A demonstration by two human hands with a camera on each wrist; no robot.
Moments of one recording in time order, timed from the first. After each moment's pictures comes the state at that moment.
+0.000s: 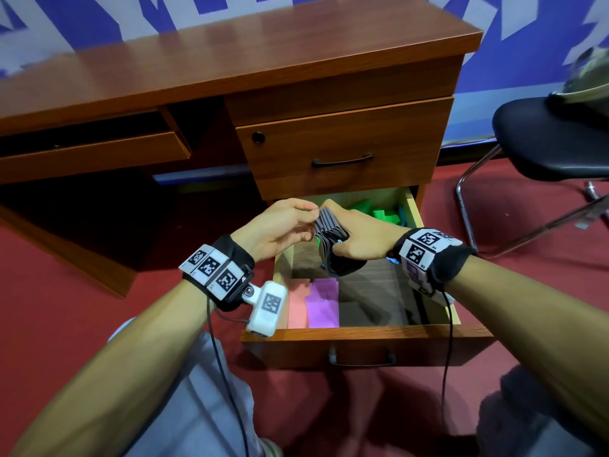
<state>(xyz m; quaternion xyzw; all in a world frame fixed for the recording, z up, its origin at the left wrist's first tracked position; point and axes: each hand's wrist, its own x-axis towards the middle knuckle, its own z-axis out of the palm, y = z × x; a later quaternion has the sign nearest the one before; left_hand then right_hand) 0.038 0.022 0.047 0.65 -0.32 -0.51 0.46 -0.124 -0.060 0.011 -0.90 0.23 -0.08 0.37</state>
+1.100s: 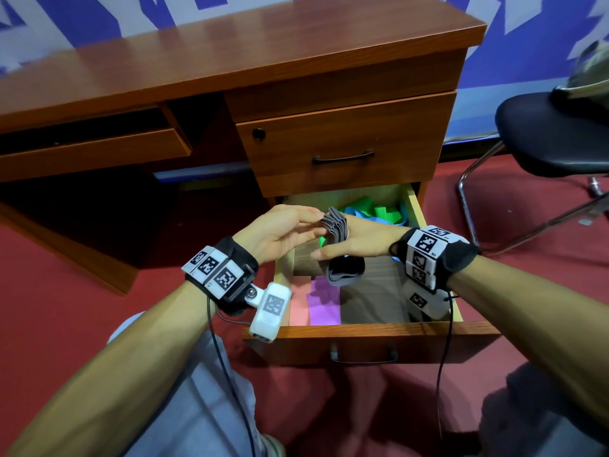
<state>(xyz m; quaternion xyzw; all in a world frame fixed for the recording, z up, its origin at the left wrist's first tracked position) 0.034 0.025 0.044 0.62 -0.24 -0.56 0.50 -0.123 -0.043 0.015 -0.83 0.21 -0.06 0.52</state>
